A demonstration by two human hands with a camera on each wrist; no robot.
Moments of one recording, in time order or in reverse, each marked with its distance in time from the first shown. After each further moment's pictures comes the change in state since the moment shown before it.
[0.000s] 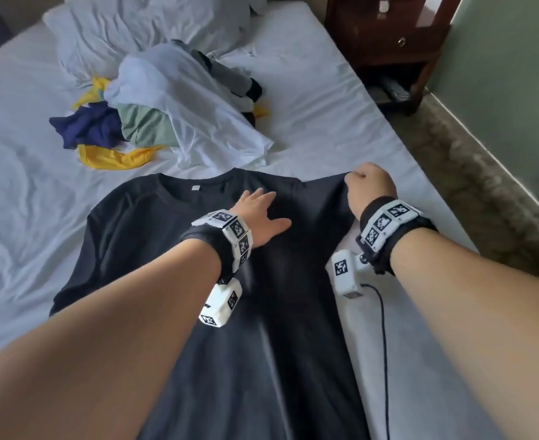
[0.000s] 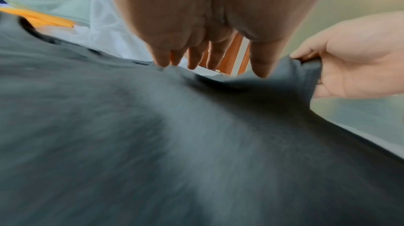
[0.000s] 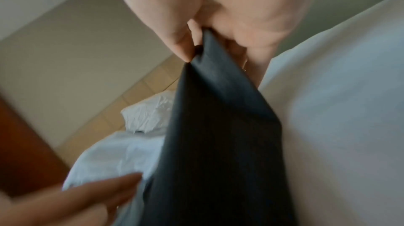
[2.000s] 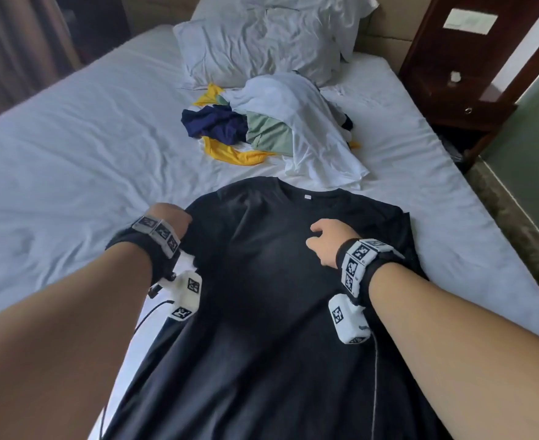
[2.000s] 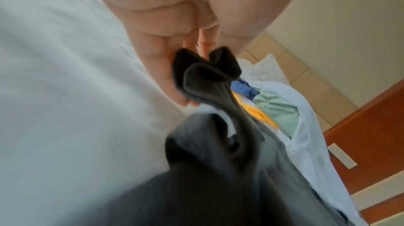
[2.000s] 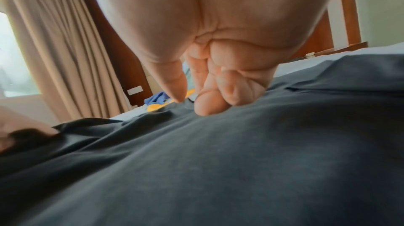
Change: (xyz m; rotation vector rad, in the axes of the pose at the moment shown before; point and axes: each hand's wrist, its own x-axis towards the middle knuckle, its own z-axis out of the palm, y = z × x) left_hand -0.140 -0.305 -0.073 -0.509 0.355 -0.602; right_hand -0.151 -0.117 0.142 -0.450 -0.558 -0.228
